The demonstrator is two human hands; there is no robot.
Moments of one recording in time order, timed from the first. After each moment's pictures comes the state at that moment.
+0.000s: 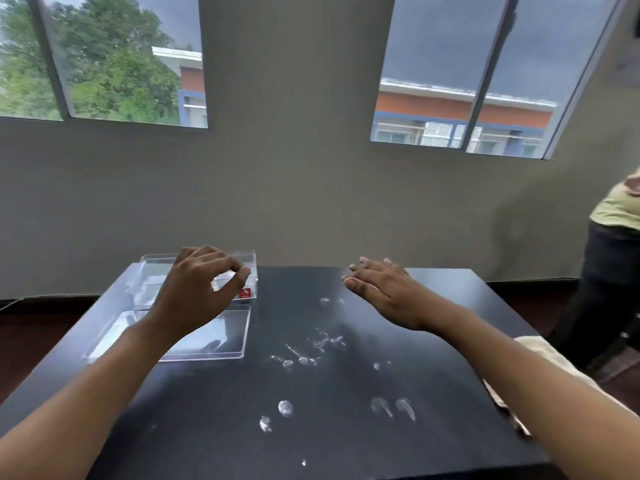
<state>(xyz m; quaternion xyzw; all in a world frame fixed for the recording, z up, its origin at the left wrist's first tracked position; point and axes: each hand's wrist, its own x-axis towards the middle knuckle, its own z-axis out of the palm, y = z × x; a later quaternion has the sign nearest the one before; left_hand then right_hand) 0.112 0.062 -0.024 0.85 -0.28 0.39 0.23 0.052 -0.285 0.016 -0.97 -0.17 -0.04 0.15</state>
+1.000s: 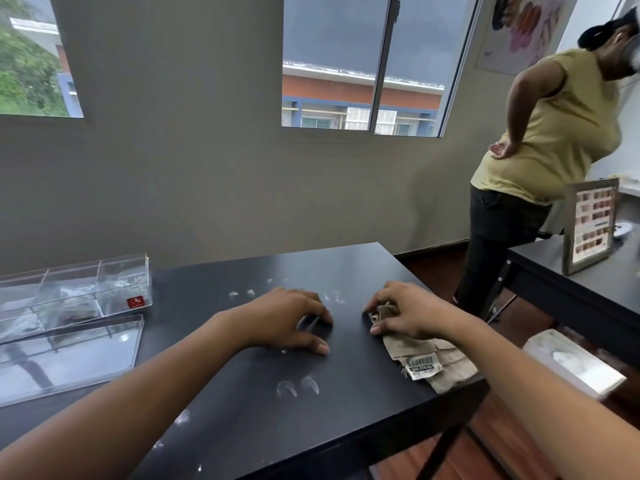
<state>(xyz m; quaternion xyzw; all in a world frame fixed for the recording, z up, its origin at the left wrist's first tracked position) 0.064 -0.172 -0.017 0.83 -0.55 -0.06 0.11 -0.040 -0.431 -0.007 -0.99 0.03 0.03 0.12</state>
